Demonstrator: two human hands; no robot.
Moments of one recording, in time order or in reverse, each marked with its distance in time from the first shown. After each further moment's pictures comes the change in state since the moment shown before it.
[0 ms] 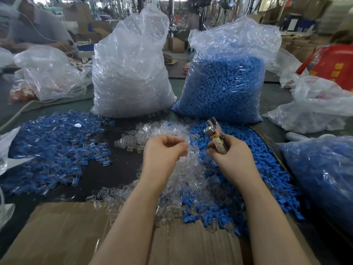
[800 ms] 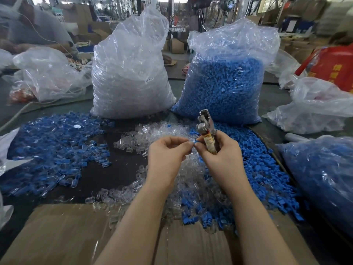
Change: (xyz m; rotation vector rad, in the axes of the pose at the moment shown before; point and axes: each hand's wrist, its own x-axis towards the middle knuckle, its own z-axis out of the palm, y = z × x) left_hand -0.005 0.004 0.015 -0.186 0.008 -0.066; right_hand -0.008 -0.011 0.018 0.243 0.092 -0.220
